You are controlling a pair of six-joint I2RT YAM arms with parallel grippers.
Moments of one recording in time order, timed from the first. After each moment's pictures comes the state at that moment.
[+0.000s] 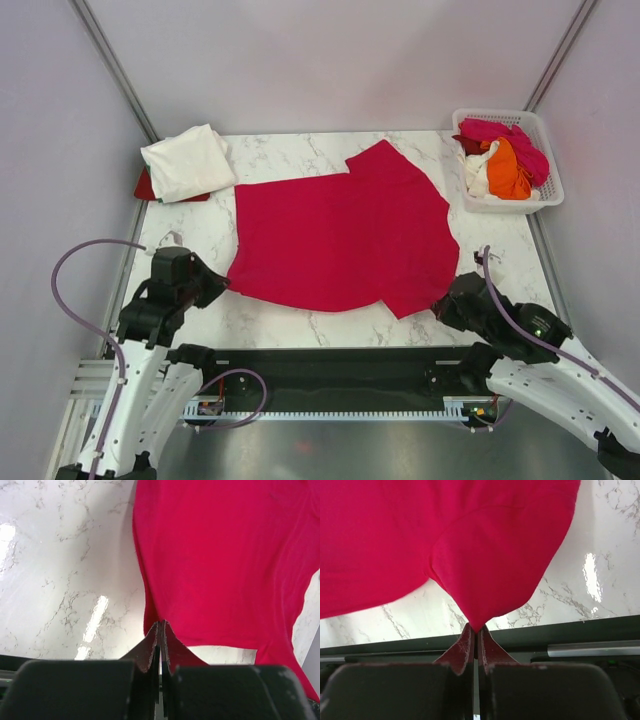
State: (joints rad) left arm -0.17 0.58 0.72 -0.89 -0.01 -0.82; right arm 0.82 0.54 0.71 -1.09 0.37 1.09
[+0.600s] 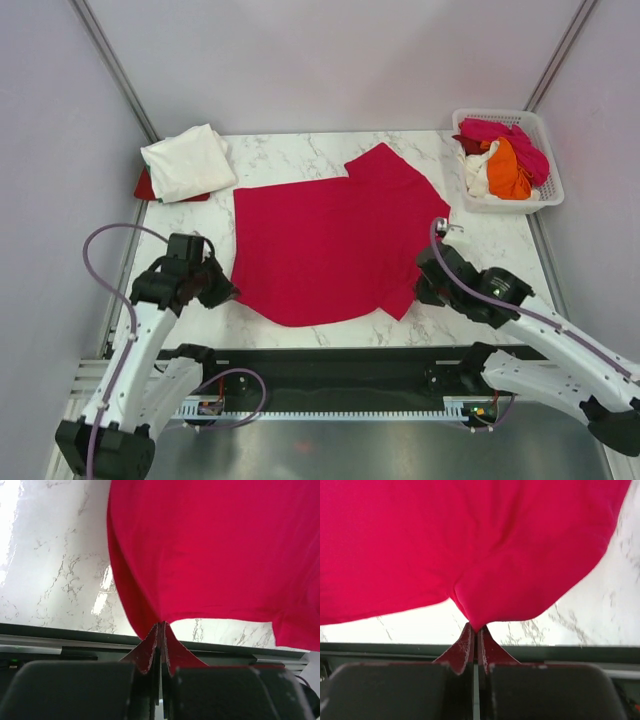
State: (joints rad) left arm -0.16 0.72 0.75 -1.00 0.11 -0.77; right arm 0.82 0.80 0.84 -1.02 0.36 0.93
